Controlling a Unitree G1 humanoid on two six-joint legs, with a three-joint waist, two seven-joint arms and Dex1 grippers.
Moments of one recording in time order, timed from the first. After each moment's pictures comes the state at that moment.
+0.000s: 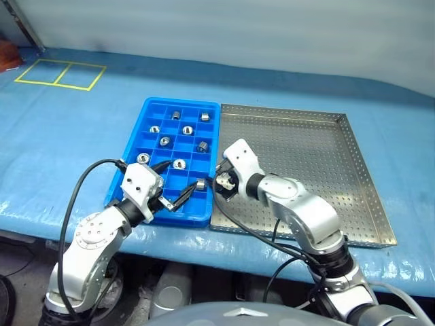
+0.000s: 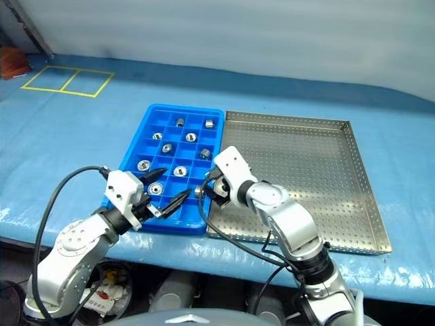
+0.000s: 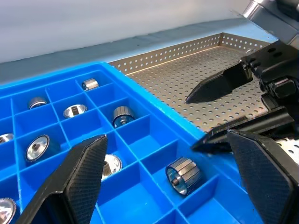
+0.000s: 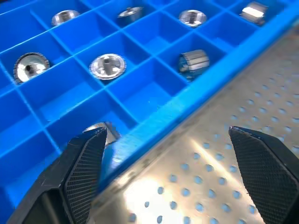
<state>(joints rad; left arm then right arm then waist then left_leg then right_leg) 0.09 0.44 -0.02 -0.66 -0.33 0.51 -0.50 -0.37 -0.25 0.25 -0.56 0.19 1.16 0.30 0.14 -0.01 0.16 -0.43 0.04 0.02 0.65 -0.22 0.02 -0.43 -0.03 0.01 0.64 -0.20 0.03</state>
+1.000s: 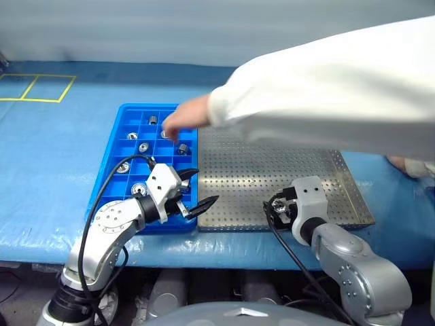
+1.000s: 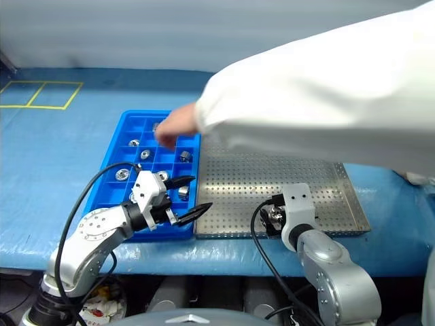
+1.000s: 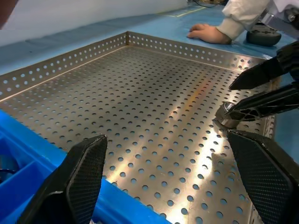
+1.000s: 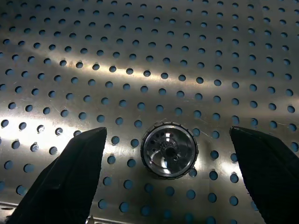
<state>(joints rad) -0.01 0.48 -0.15 -0.55 -0.37 0.51 -0.68 0.09 -0.18 -0.05 -0.94 0.18 1.44 0.11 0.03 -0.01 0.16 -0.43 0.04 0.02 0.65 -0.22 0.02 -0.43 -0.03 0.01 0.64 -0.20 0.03</state>
